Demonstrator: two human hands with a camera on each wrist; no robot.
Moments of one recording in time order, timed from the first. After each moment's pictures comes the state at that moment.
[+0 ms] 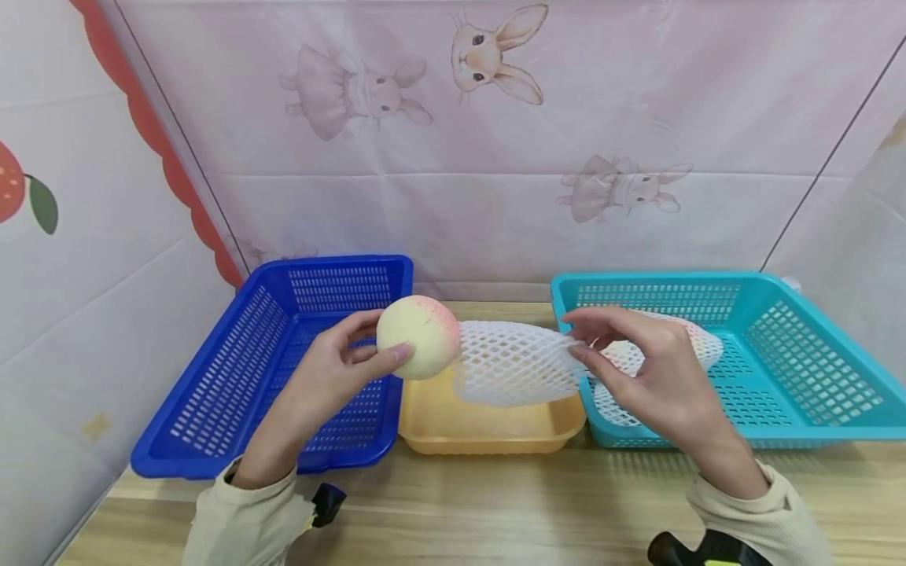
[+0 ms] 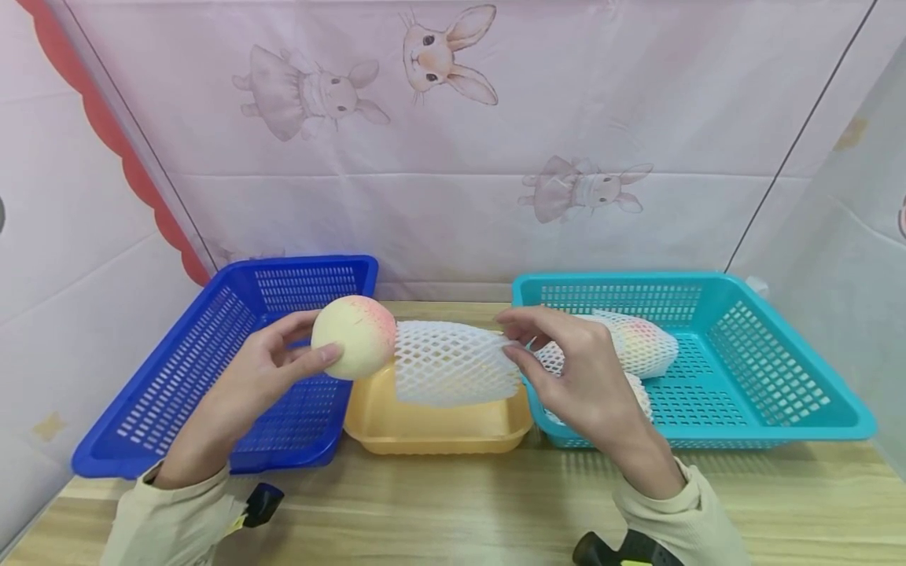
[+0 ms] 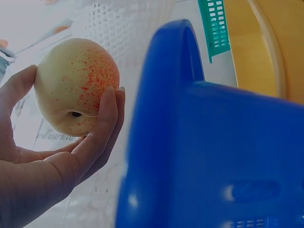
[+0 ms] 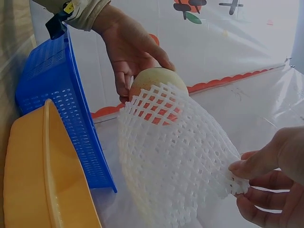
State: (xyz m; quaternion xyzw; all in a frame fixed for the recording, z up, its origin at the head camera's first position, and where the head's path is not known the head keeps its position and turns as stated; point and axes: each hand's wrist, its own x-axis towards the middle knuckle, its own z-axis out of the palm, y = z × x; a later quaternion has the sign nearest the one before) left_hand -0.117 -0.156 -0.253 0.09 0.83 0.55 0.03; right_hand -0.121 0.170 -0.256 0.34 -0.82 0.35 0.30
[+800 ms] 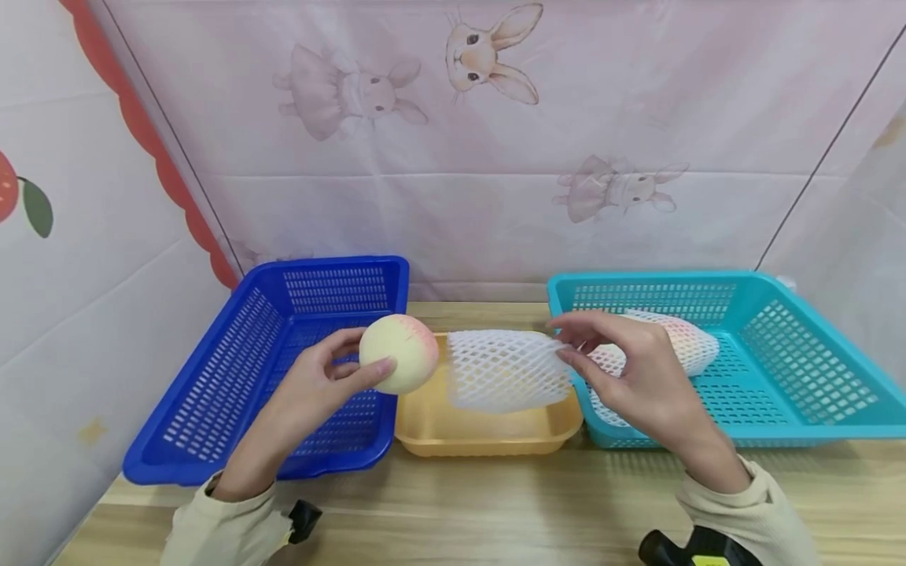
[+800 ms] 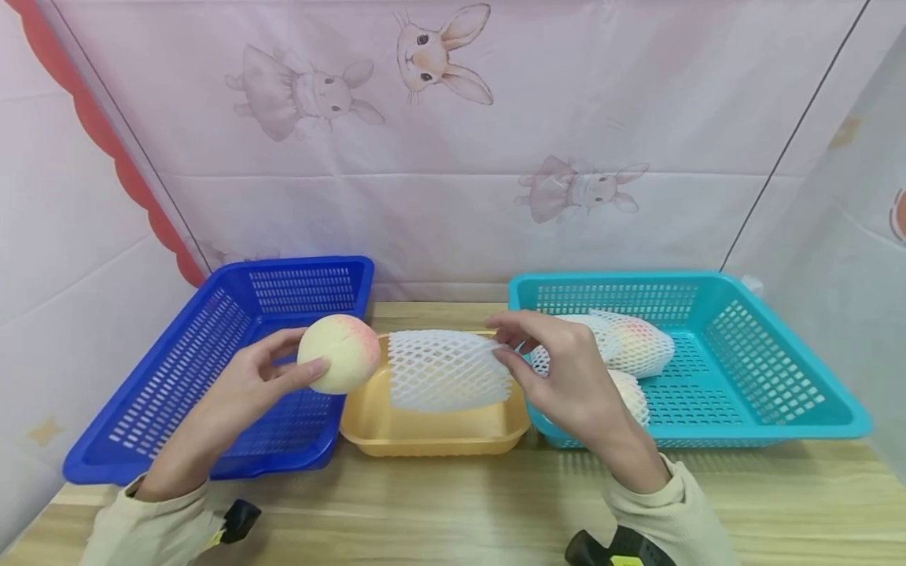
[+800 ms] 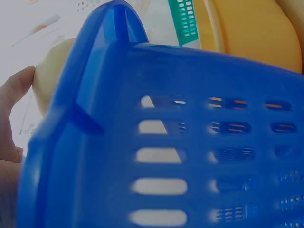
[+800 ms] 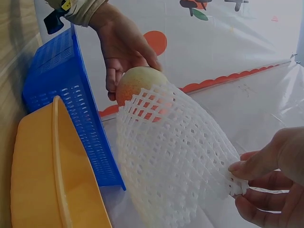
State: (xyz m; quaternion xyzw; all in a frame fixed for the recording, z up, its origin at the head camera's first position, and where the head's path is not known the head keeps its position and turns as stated) left_hand -0.118 -0.170 -0.267 0.05 0.85 0.51 0.05; right_hand -0.127 0.166 -0.263 0.34 -0.82 0.37 0.27
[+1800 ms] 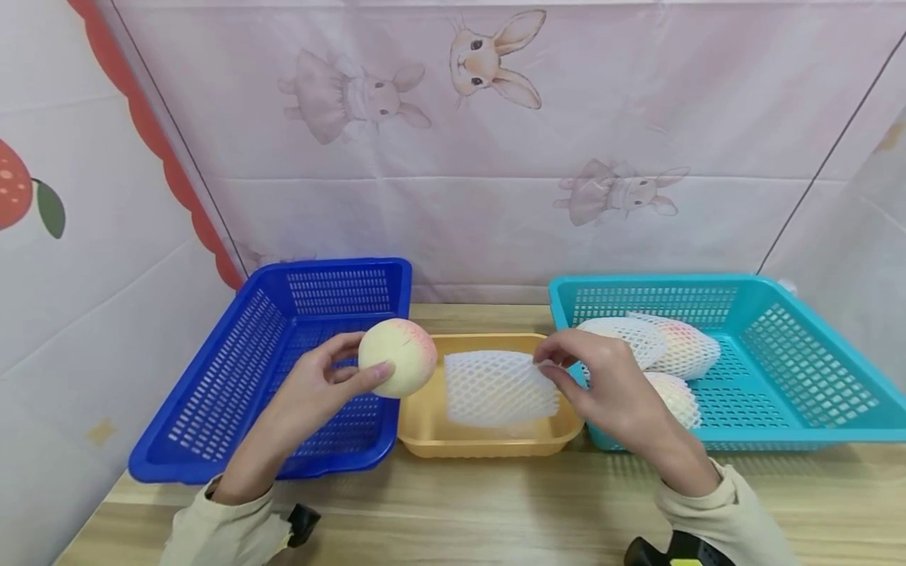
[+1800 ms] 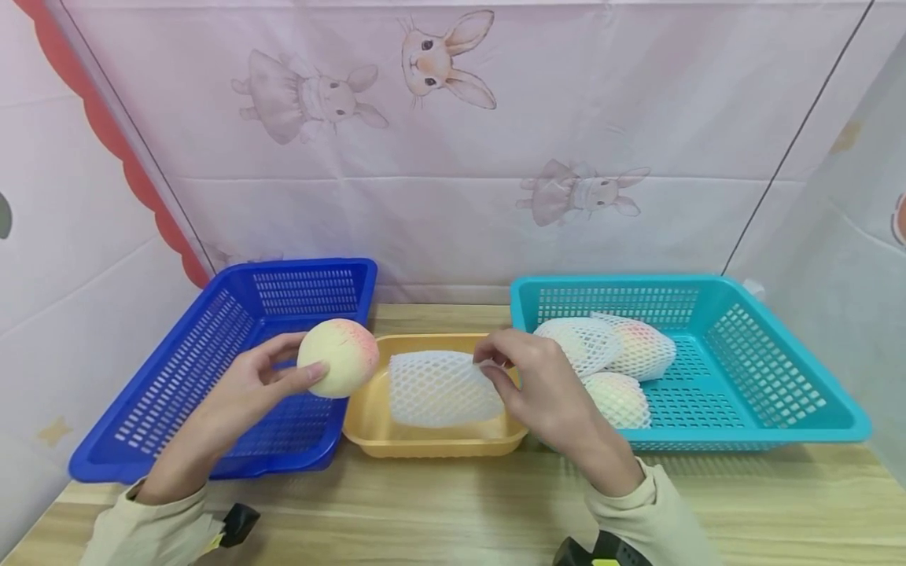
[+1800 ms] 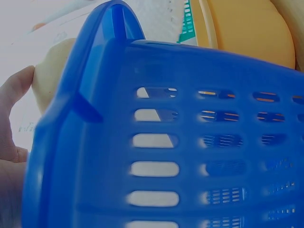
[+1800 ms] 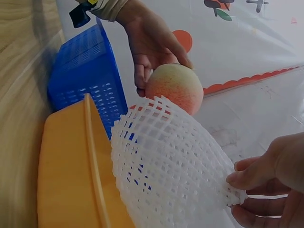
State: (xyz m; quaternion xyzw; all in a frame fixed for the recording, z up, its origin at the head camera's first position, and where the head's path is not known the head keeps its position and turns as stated) left_hand -0.115 -0.176 -0.271 0.06 0.85 0.53 0.05; right_hand -0.135 0.149 -0.283 0.38 -0.83 0.31 0.26
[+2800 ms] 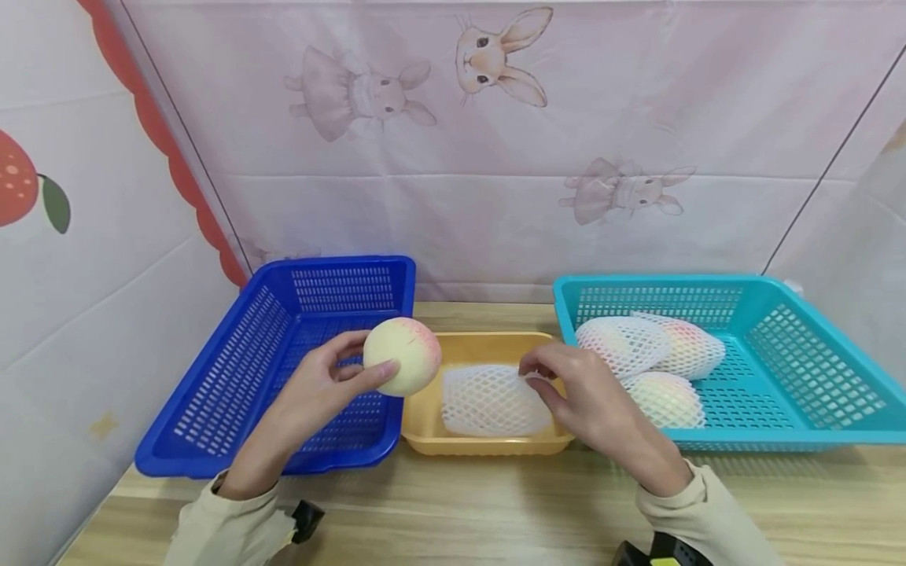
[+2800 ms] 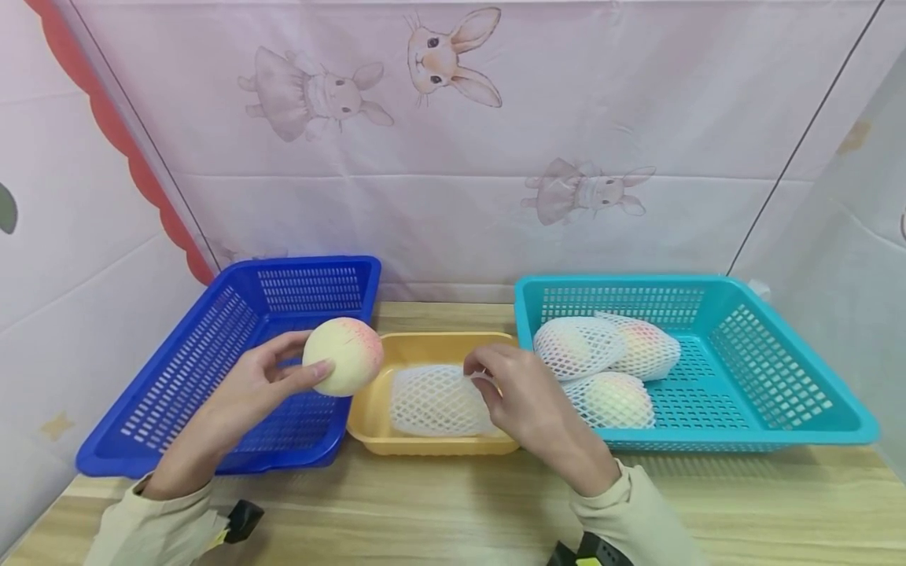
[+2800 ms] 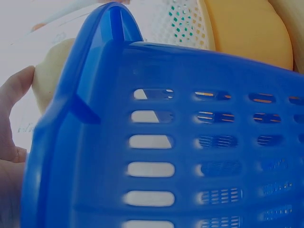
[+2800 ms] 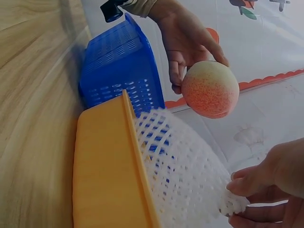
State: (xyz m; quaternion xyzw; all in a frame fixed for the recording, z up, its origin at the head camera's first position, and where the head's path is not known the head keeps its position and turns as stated) left_hand -0.115 -0.175 -0.271 0.05 0.85 0.52 0.05; right_hand -0.140 0.133 -0.305 0.38 -0.85 0.29 0.23
